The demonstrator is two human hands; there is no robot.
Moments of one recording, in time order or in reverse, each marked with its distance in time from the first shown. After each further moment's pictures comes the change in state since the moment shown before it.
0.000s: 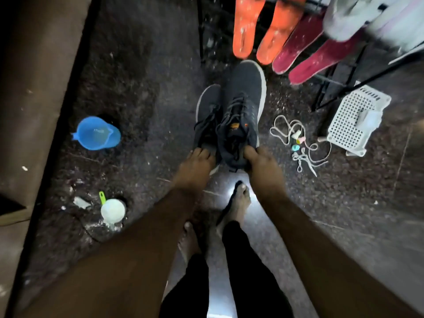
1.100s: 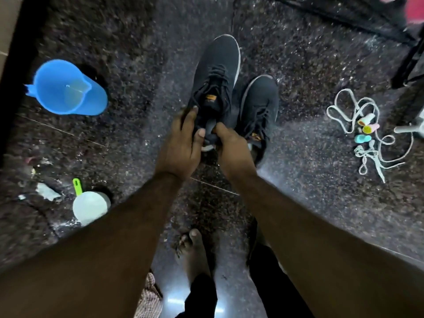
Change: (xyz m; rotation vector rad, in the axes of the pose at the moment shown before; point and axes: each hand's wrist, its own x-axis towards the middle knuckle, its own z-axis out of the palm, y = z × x) left_hand 0.051 -0.131 0.188 -0.641 0.359 -0.279; right_hand 0.103 -0.021 0.270 0.345 -0.071 -0.078
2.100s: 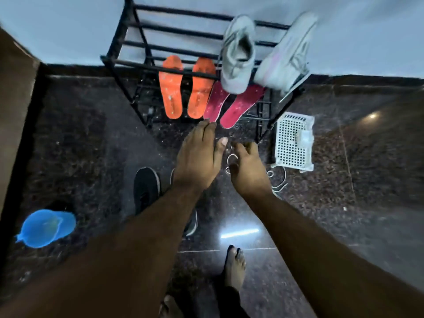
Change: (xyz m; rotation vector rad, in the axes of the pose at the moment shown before) left_hand 0.057 0.390 -0.056 0.145 0.029 0.588; right_hand -0.076 -0.039 -0.371 -0.147 0.391 0.298
